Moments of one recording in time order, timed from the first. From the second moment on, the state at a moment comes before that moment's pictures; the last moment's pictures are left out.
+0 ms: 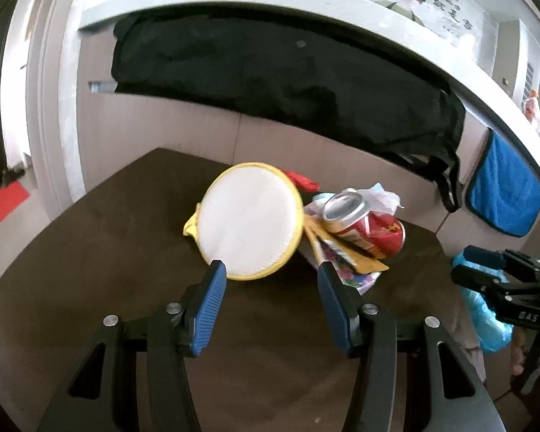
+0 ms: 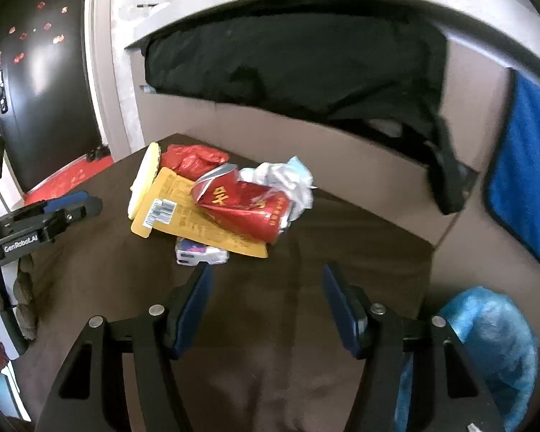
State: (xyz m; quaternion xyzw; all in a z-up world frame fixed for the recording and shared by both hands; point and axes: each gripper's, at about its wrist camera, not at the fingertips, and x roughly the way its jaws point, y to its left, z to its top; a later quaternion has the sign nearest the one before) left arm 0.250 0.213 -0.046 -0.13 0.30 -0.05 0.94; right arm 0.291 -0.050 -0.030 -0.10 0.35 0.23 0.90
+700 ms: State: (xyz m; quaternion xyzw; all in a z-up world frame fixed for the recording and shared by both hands) left arm 0.344 0.183 -0.044 -0.12 0.33 0.06 0.93; right arm 0.316 -0.051 -0.062 -0.07 0.40 0.21 0.89
